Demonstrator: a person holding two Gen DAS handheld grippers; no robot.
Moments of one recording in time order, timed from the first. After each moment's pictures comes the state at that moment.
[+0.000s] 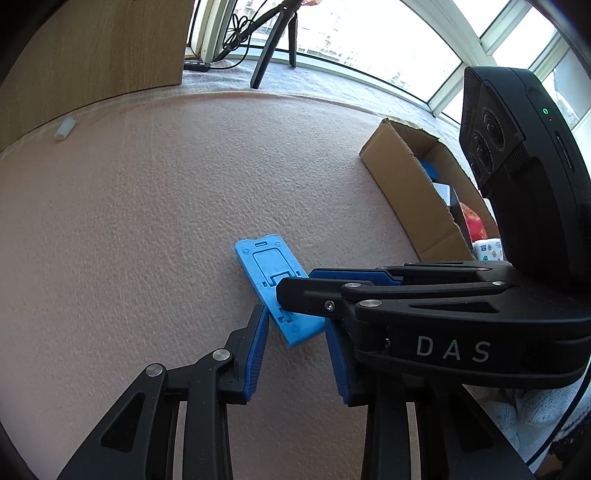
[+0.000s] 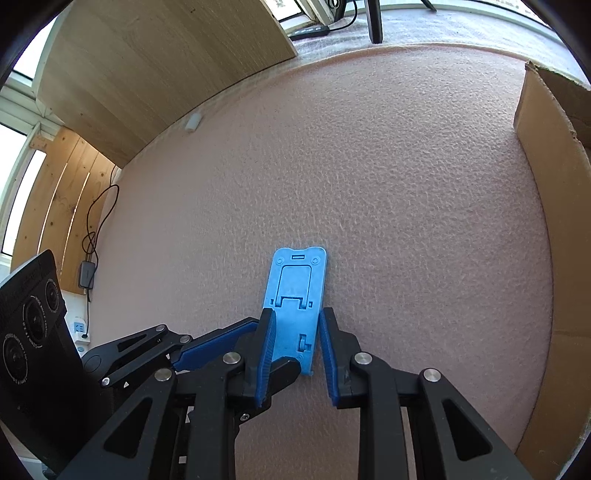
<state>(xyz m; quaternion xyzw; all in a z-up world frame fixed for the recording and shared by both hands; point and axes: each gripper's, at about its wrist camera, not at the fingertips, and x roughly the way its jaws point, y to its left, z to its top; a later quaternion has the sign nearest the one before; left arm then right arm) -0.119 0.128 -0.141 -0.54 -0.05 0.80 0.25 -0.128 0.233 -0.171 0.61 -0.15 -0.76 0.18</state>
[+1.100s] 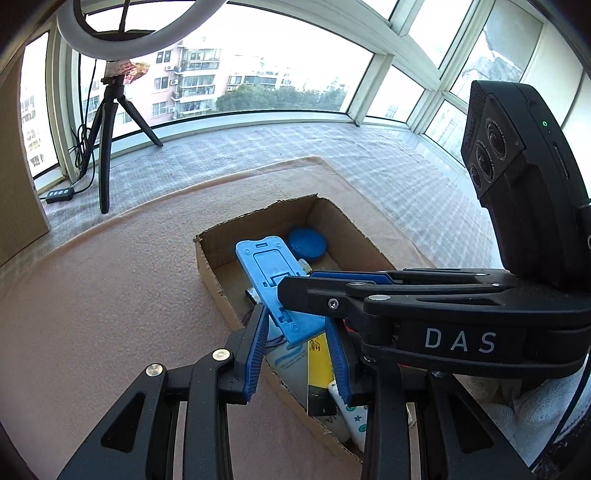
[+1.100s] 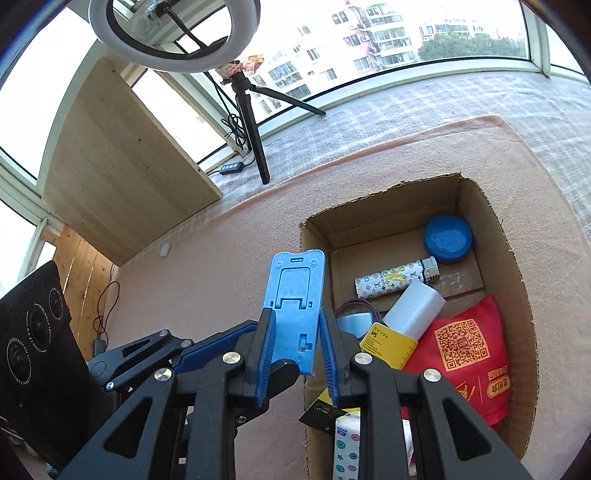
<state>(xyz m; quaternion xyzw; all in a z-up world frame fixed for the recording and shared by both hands) -0.165 0.326 -0.064 -0.46 0.02 0.82 0.35 -0.149 0.422 -0.085 0.51 -0.21 -0.83 0.10</state>
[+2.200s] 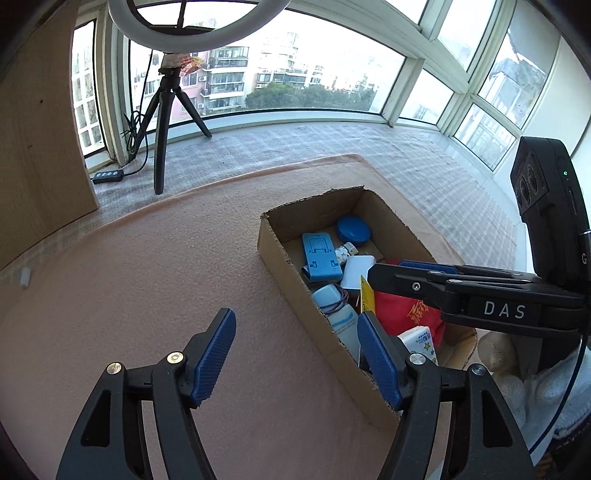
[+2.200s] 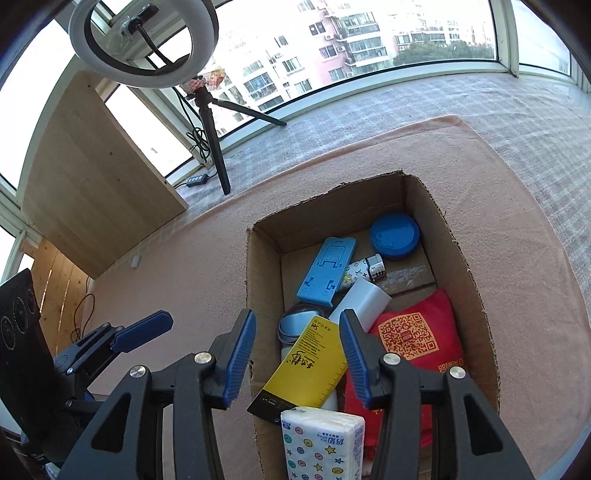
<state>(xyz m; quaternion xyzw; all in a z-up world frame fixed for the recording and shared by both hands) -0.148 0.266 -0.057 -0.47 0.02 0.84 0.29 -0.135 0.442 -0.092 0.50 -0.20 -0.84 0.05</state>
